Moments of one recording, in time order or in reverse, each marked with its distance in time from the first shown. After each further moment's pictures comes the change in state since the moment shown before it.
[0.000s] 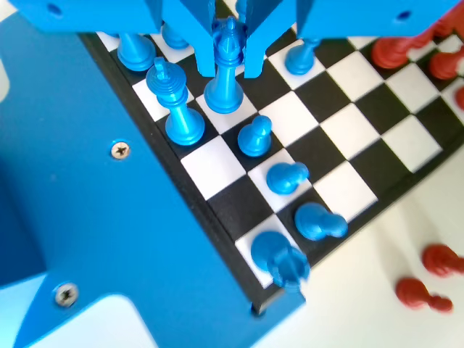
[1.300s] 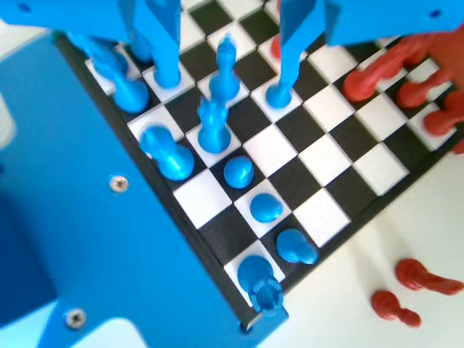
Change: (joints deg) arm -3.7 0.2 -9.5 9.7 5.4
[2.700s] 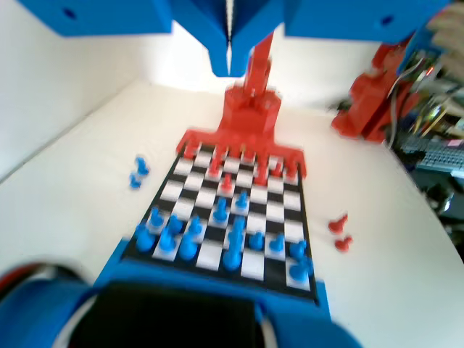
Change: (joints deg) arm -4.6 62.2 -16.0 44.4 47.4
